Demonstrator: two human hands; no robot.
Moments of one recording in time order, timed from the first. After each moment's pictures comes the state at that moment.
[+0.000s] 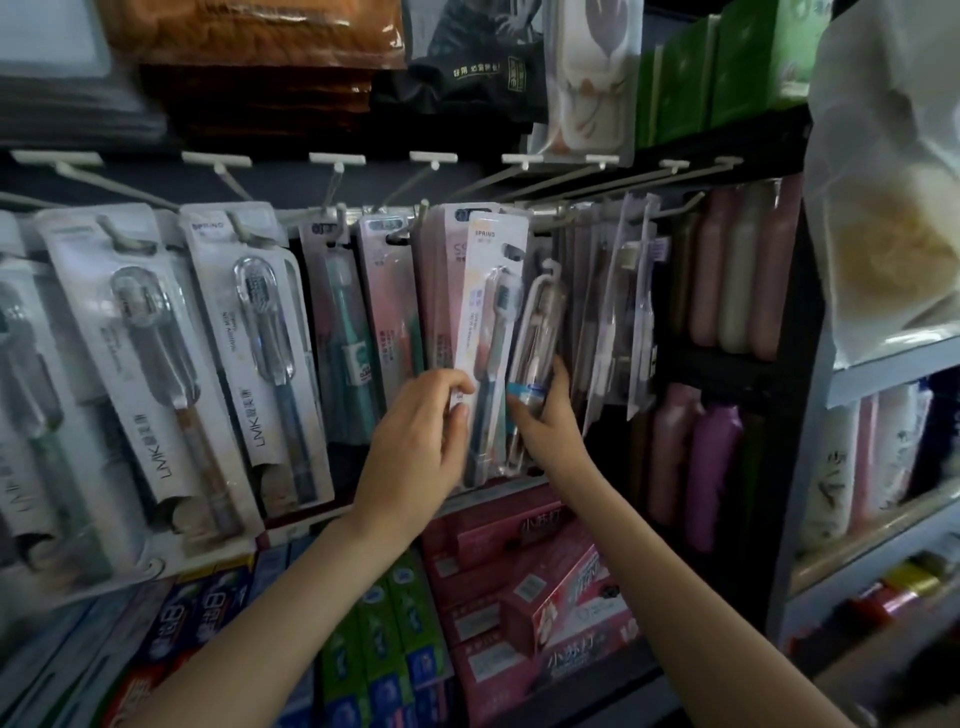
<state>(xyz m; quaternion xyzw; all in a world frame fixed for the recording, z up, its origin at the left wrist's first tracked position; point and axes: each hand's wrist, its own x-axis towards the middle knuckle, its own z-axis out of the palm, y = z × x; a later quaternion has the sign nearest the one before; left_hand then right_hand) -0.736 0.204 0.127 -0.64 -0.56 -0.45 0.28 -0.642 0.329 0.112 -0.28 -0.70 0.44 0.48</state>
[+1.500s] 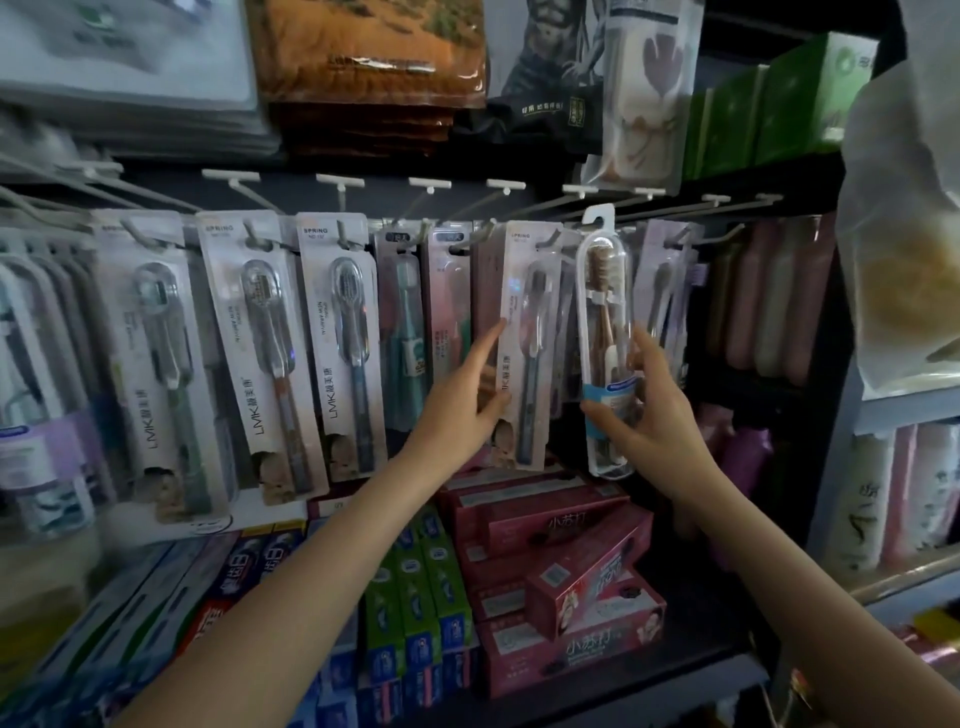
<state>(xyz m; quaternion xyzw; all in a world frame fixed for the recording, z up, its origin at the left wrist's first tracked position) -0.748 0.207 0.145 -0.63 -0.60 -0.48 0.09 -0.565 0.288 0.143 -0.17 -0.82 0.19 0.51</state>
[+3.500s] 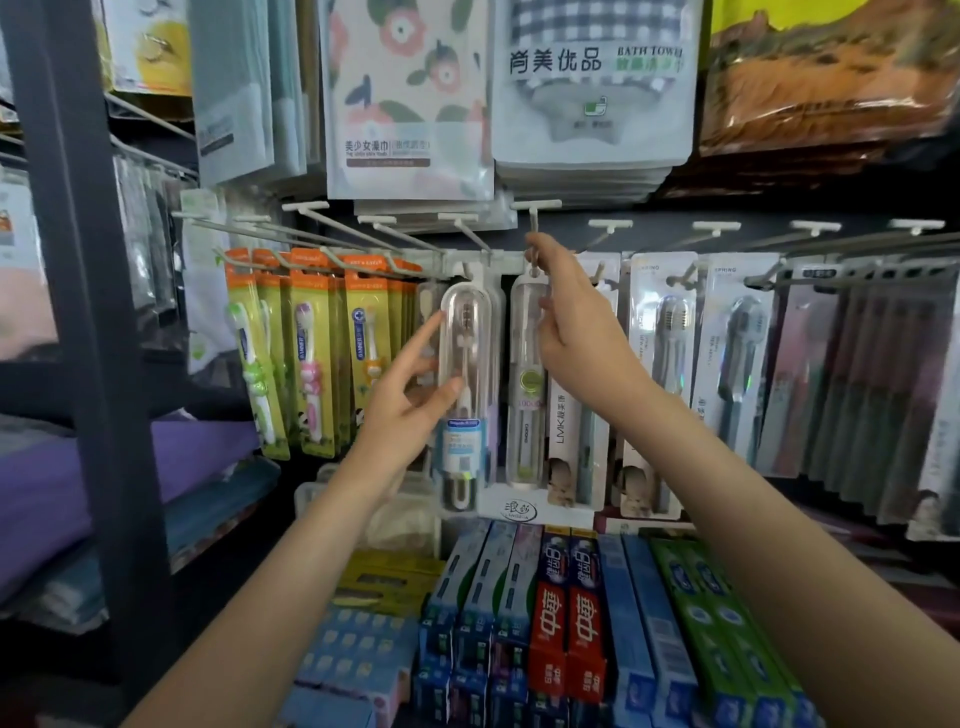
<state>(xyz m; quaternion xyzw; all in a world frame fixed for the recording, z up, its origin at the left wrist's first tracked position) -0.907 -0.080 0.170 -0.42 -0.63 -0.65 0.10 -0.829 0.068 0.236 0.08 -0.86 0.17 0.47</state>
